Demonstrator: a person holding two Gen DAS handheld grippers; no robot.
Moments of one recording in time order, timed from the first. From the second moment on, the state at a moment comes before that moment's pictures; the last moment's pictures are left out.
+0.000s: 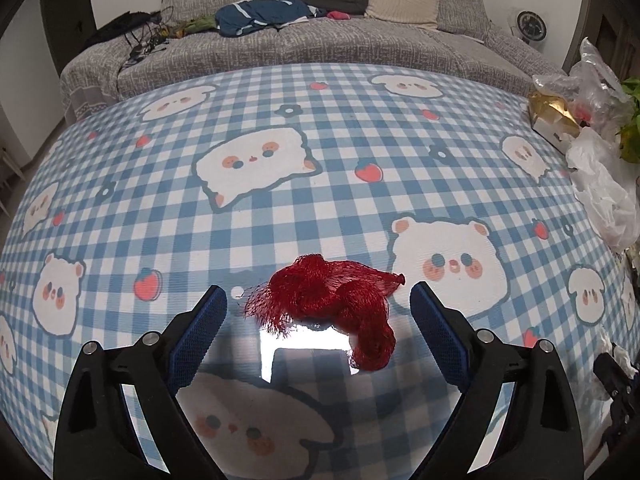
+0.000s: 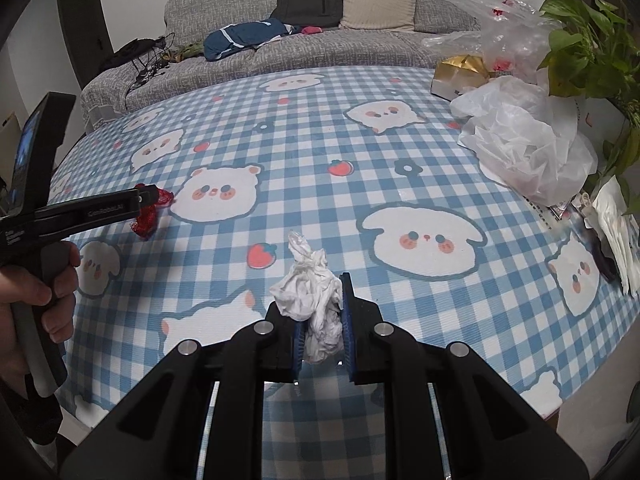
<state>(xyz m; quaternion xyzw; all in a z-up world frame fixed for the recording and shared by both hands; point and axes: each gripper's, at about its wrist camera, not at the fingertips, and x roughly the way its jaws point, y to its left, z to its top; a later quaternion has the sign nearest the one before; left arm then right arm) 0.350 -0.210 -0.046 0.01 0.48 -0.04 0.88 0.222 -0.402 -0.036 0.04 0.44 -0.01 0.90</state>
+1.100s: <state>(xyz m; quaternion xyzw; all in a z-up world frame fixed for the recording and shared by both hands) 0.298 -0.199 -0.038 0.03 0.44 -0.05 0.90 0.223 -0.375 -0.033 0.02 0.44 0.02 0.90</state>
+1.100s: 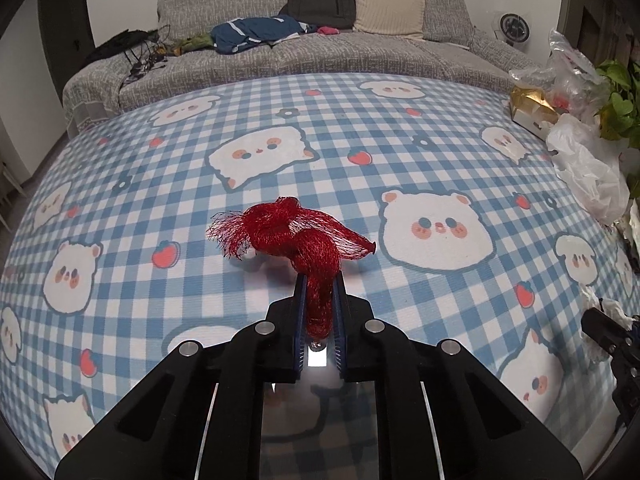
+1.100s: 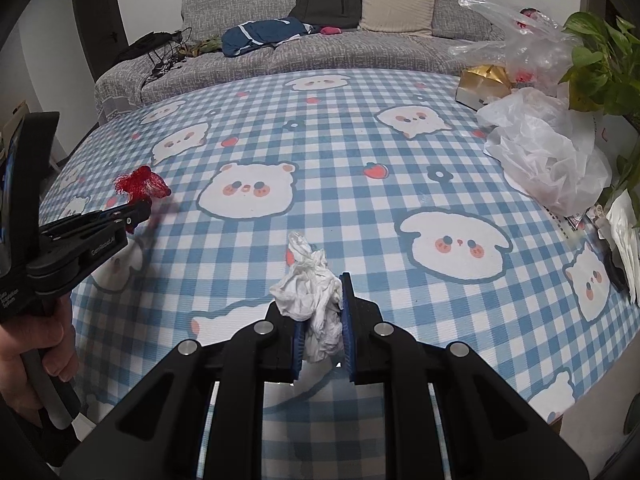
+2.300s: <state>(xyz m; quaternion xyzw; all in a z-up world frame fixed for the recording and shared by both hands) 0.094 -0.065 -0.013 -0.01 0.41 -0.02 0.91 0.116 -0.230 -0.032 -0.01 0.42 0.10 0.90</state>
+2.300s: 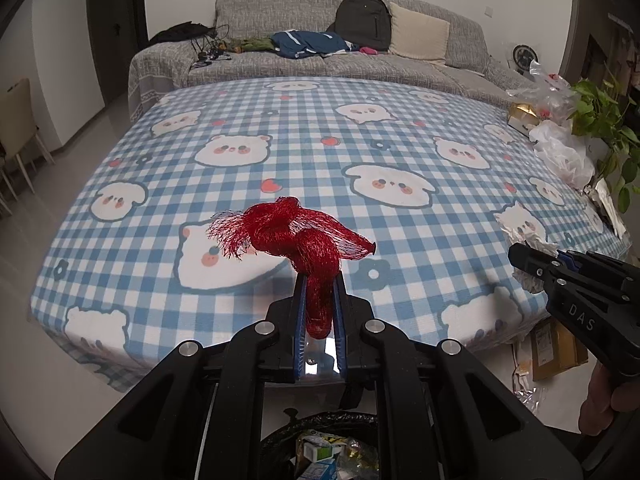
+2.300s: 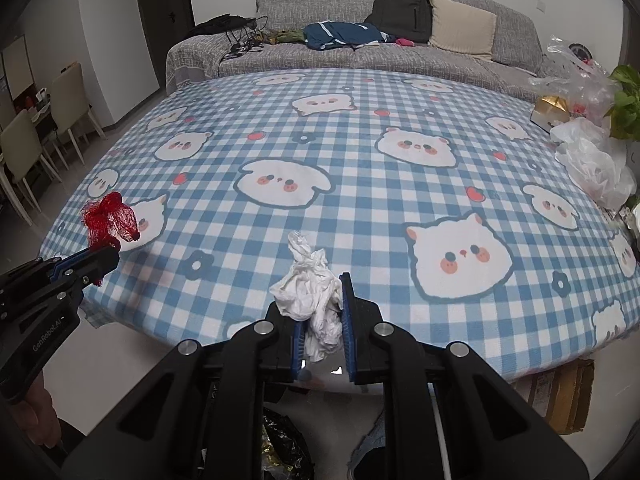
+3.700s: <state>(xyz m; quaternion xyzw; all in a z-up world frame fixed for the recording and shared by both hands) -0.076 0.004 -0.072 -0.03 0.44 0.00 0.90 -0.027 -0.172 -0.087 0.00 0.44 0.13 0.89</state>
